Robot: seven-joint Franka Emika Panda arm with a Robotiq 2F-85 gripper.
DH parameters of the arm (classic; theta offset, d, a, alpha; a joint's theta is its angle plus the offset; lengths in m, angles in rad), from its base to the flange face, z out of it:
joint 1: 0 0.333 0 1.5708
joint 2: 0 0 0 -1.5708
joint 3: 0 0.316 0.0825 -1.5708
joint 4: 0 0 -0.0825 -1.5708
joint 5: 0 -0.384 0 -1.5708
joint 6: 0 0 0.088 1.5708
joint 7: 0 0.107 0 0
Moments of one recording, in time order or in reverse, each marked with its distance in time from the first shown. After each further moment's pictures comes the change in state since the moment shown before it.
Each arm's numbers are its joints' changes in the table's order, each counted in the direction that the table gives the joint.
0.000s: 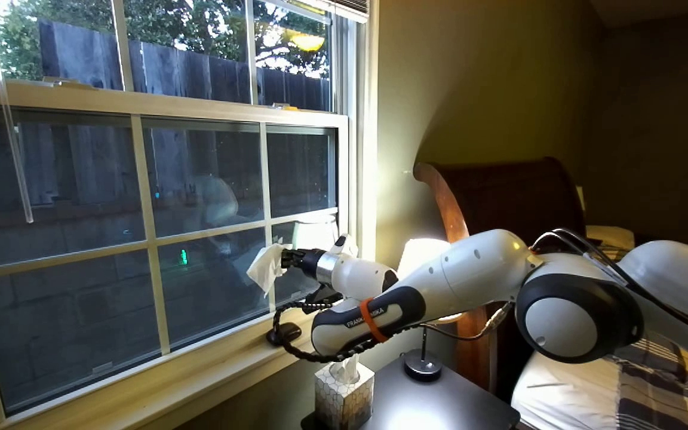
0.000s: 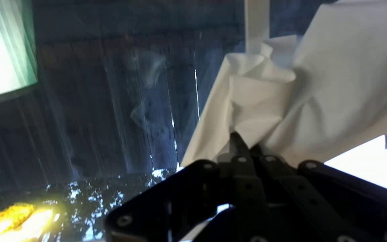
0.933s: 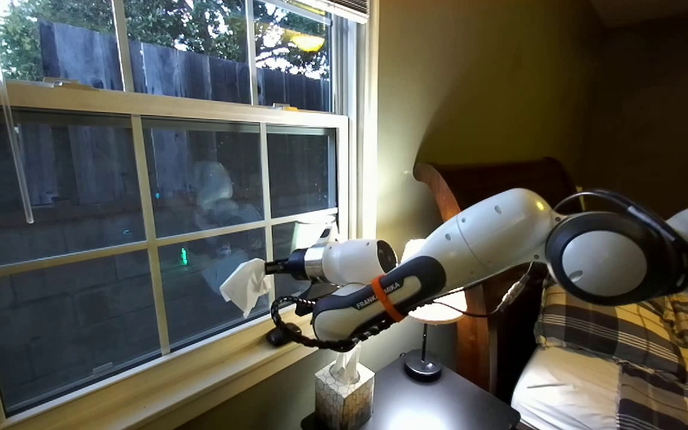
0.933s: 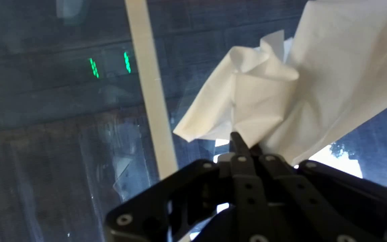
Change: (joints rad) arm -0.059 0.226 0.160 0.281 0.116 -0.220 0.078
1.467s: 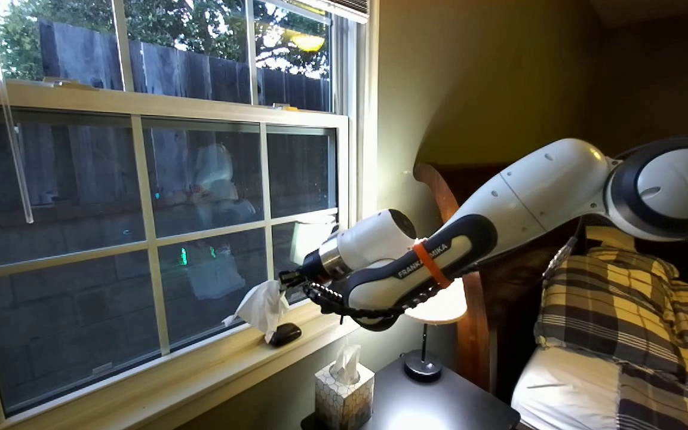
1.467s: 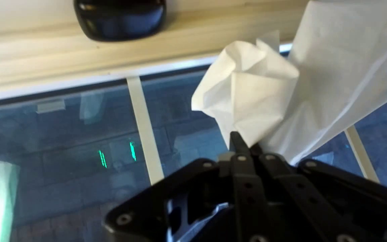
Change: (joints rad) arm -0.216 0.272 0.222 0.365 0.064 -0.284 0.072
